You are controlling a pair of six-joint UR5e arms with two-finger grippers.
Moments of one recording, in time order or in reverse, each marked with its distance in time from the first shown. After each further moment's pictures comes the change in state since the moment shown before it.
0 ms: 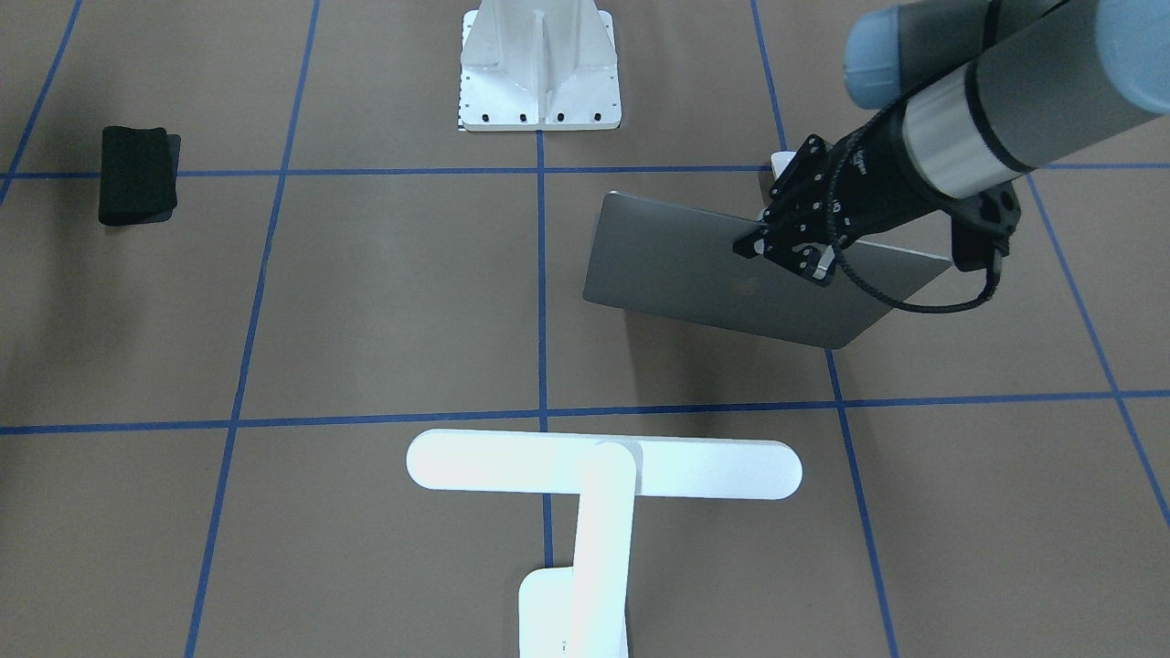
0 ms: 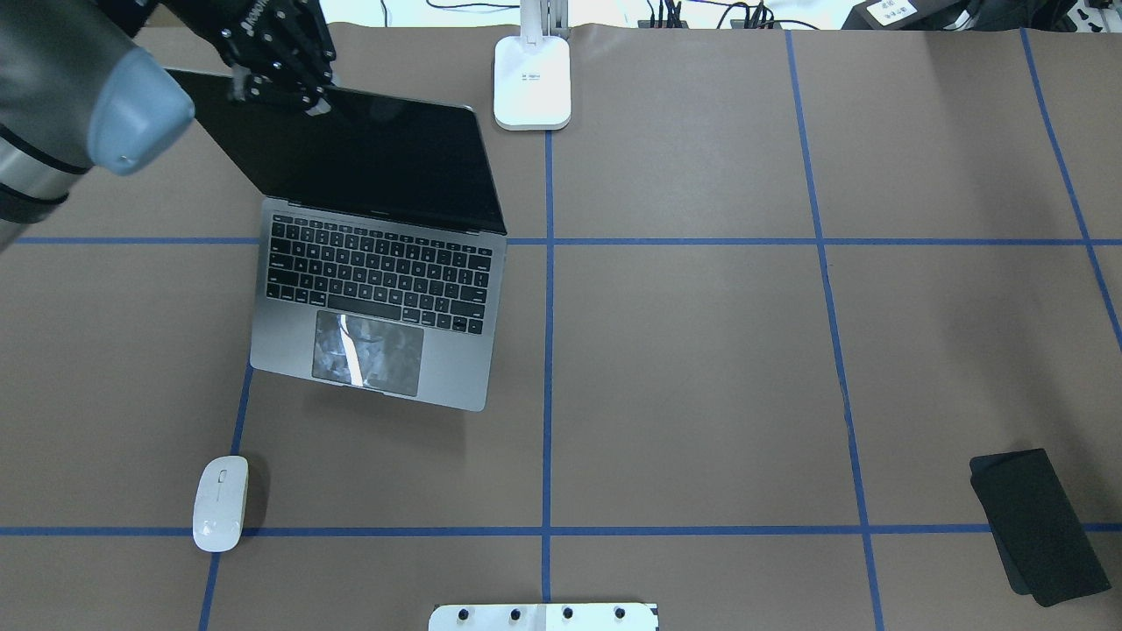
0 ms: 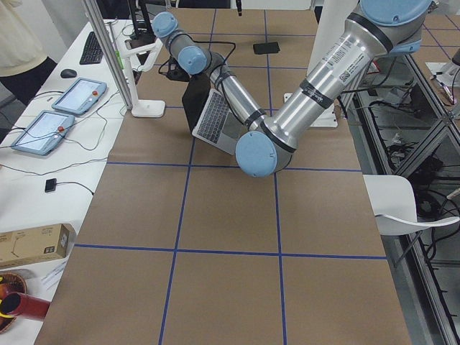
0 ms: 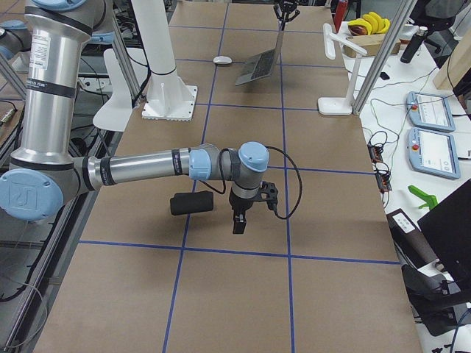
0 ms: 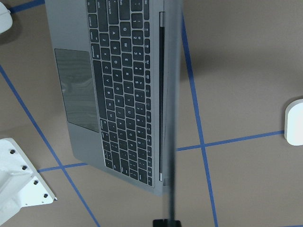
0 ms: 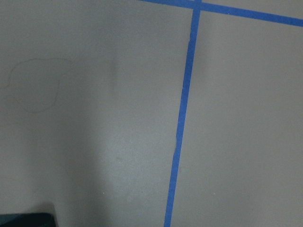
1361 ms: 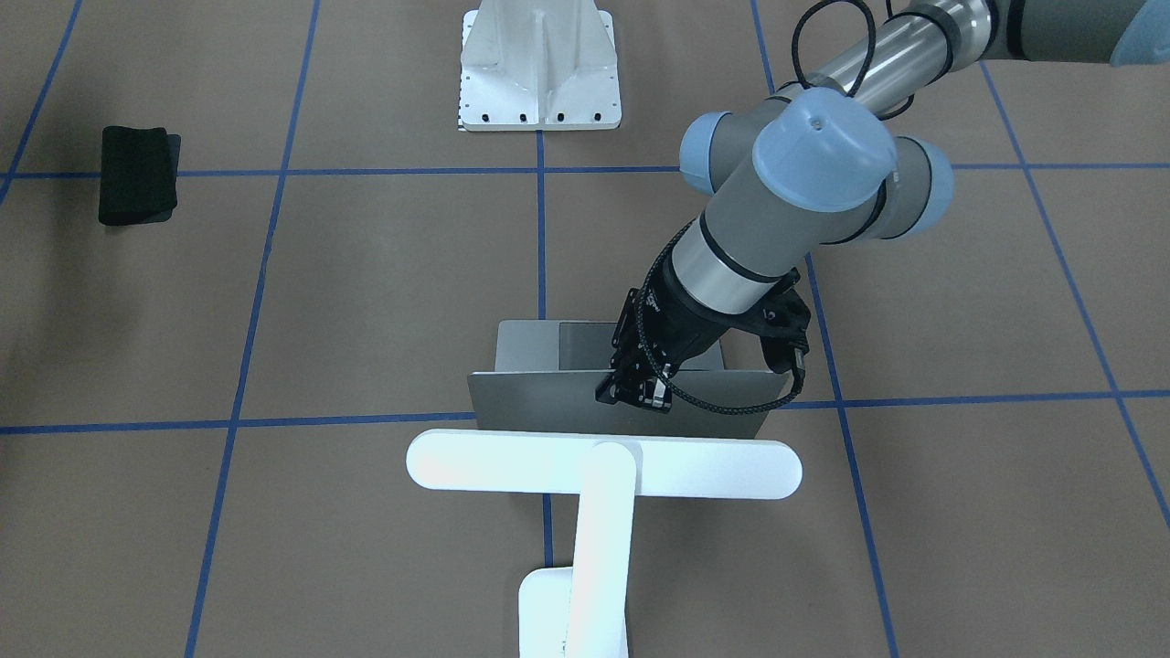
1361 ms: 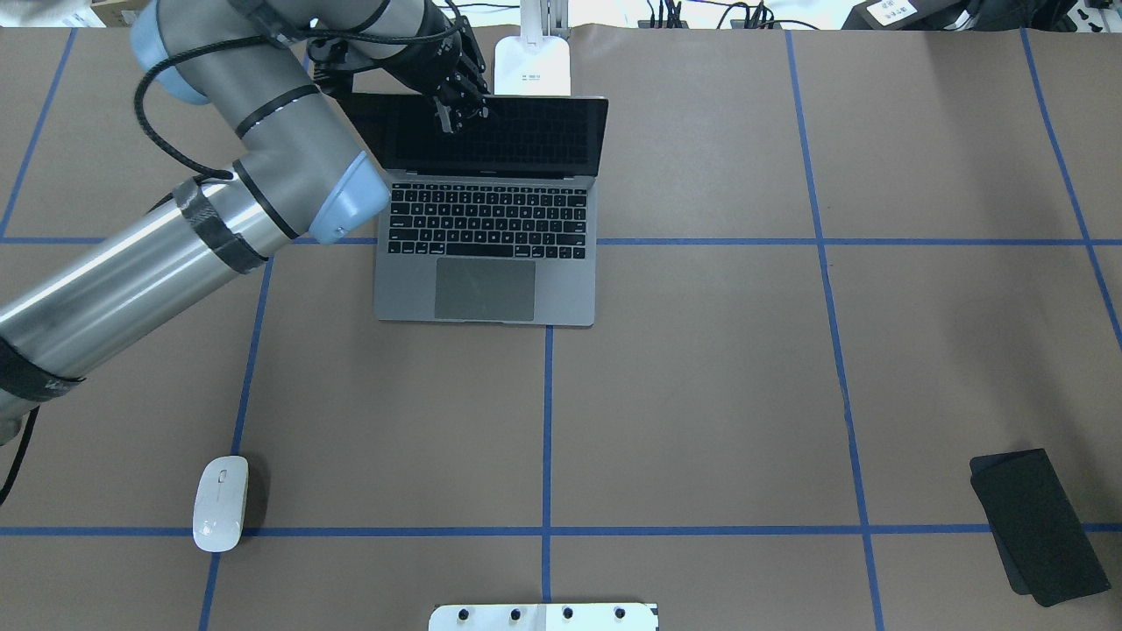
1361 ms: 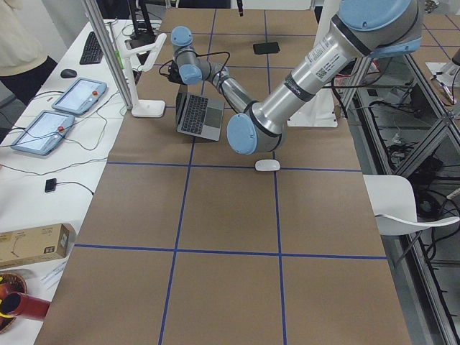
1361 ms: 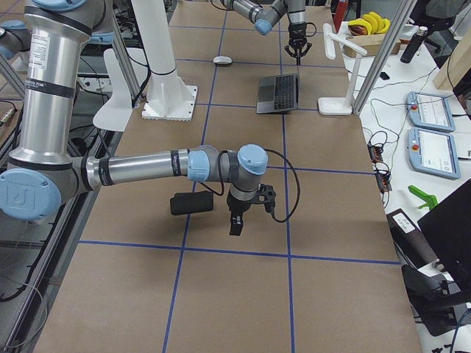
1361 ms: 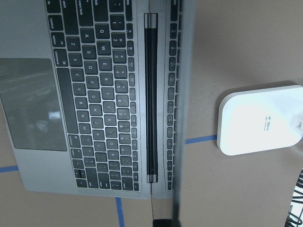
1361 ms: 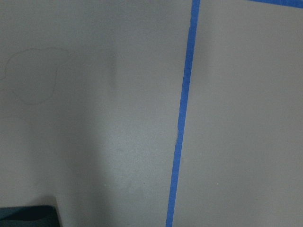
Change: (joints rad) left arm 0.197 -0.157 0.346 -0.534 0.503 -0.387; right arm 0.000 -0.010 -0.003 -0.010 0.005 -0.003
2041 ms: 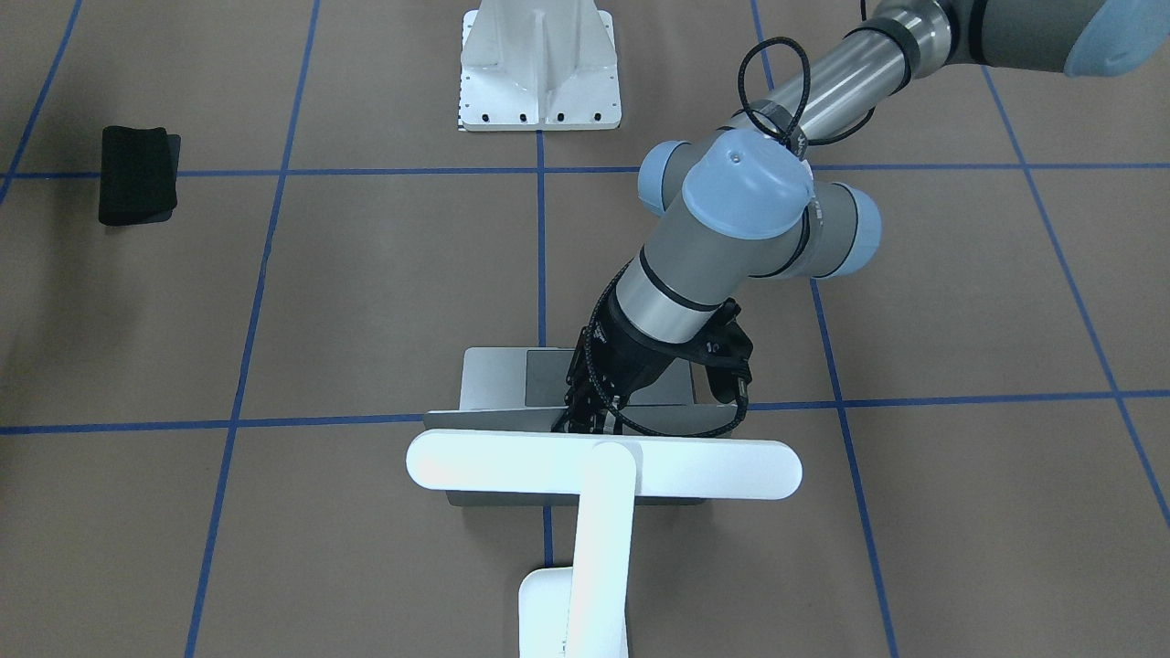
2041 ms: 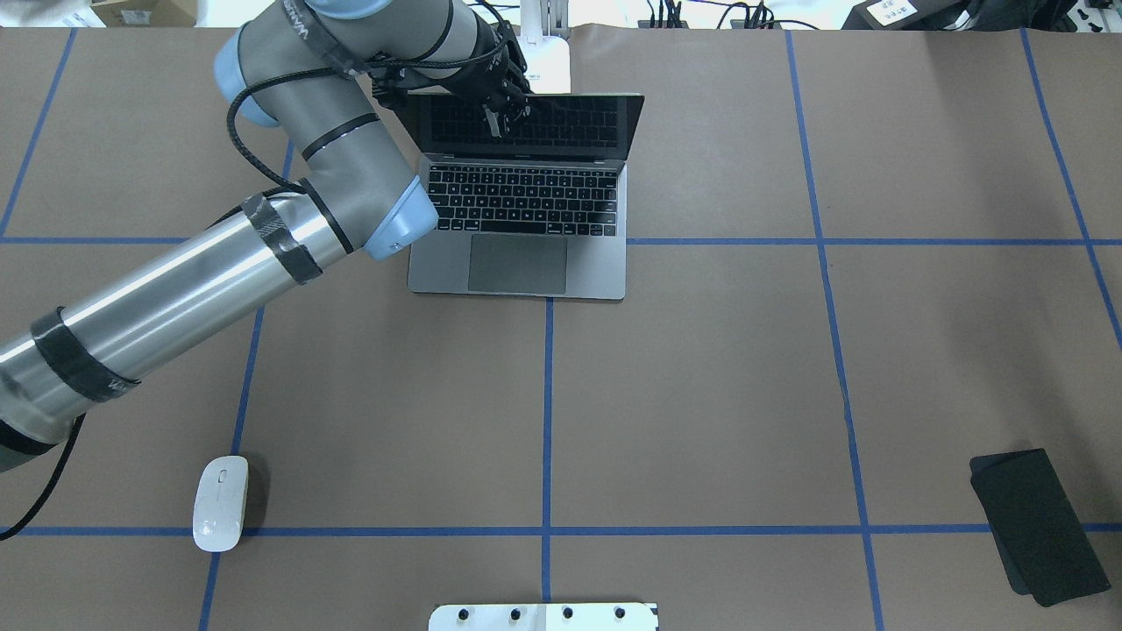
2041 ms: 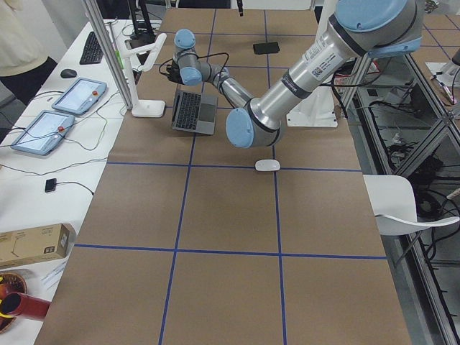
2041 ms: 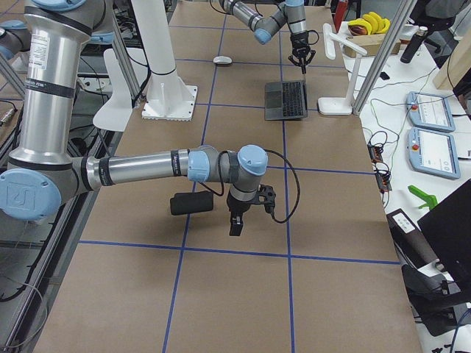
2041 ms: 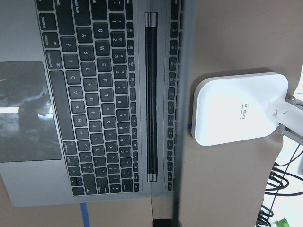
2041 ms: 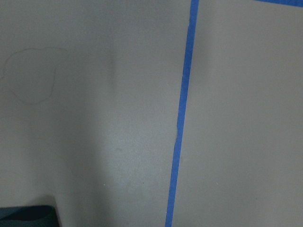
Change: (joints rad) left arm 0.049 -0.069 0.157 -0.169 0.112 -0.030; right arm 0.000 0.000 -0.003 -0.007 0.000 0.000
